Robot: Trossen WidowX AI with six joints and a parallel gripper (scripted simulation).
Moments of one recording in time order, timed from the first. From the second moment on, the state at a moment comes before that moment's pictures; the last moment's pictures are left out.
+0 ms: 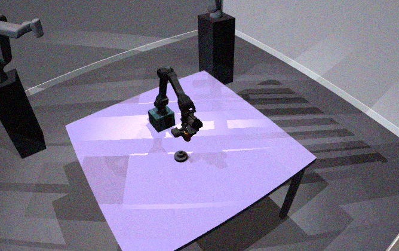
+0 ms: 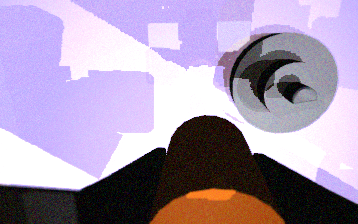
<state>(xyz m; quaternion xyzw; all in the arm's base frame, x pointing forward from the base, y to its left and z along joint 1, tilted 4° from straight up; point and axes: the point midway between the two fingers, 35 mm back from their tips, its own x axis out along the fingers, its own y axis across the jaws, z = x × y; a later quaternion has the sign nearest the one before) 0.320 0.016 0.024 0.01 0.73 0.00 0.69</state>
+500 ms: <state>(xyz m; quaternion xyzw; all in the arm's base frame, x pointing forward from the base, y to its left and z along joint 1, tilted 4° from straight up) 0.331 -0.028 0.007 0.01 0.73 0.00 0.69</state>
